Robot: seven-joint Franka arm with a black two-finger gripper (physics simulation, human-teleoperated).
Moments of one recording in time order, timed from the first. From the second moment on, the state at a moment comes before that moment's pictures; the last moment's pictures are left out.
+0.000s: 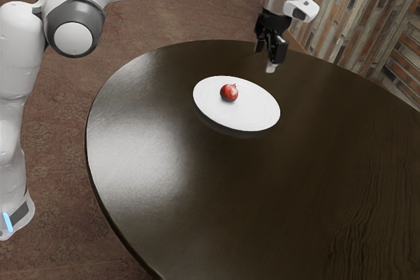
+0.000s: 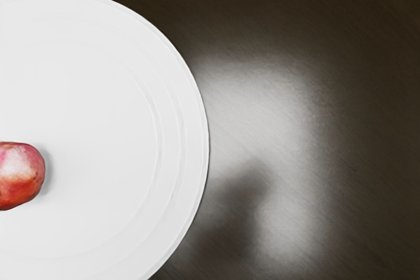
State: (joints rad) arm 0.00 0.28 0.00 -1.11 0.06 1.48 0.03
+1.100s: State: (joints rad) arm 0.27 0.43 0.00 -1.28 -0.09 1.48 0.30
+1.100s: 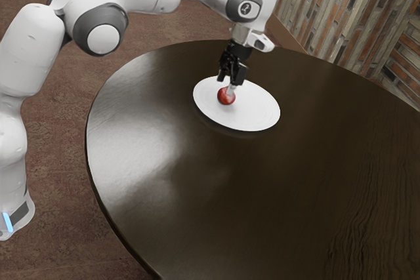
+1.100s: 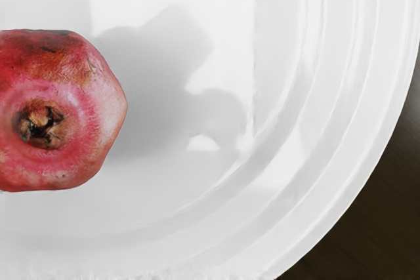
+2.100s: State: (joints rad) arm 0.31 0.56 0.00 -1.20 -0.03 1.58 0.38
